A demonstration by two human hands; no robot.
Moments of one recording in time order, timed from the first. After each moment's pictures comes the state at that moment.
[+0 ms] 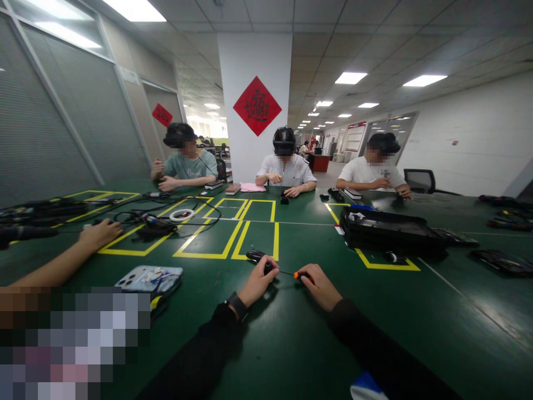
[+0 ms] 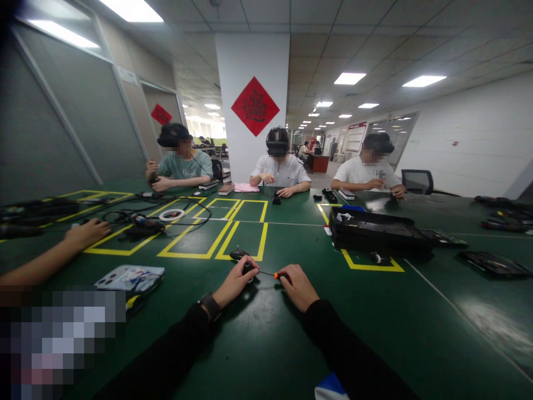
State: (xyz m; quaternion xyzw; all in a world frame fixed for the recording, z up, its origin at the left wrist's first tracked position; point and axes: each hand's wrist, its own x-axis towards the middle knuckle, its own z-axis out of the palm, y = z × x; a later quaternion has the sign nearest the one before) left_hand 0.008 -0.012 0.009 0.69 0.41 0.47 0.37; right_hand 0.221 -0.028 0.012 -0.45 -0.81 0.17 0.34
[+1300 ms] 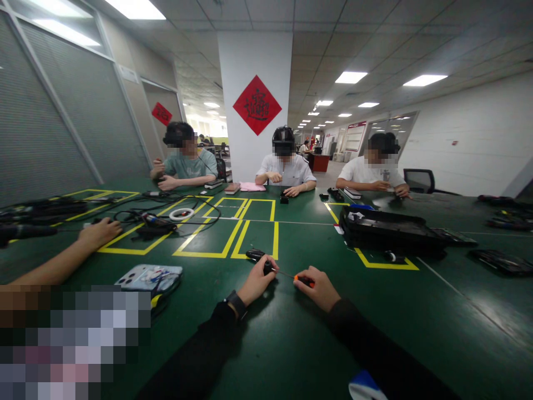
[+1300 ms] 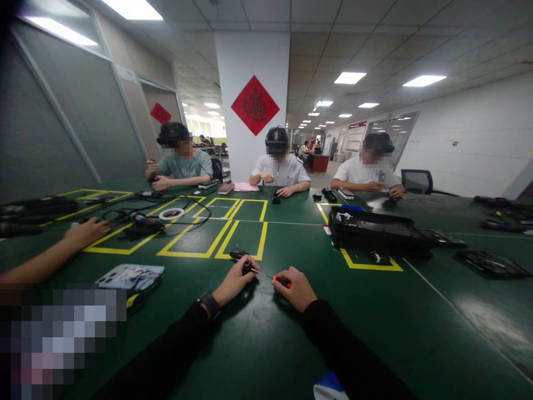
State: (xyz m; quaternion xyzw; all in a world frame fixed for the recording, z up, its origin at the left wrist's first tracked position) left_hand 0.009 -0.013 0.011 0.70 0.41 0.47 0.36; right_hand 0.218 -0.036 0.015 -0.47 -0.80 0.17 0.34
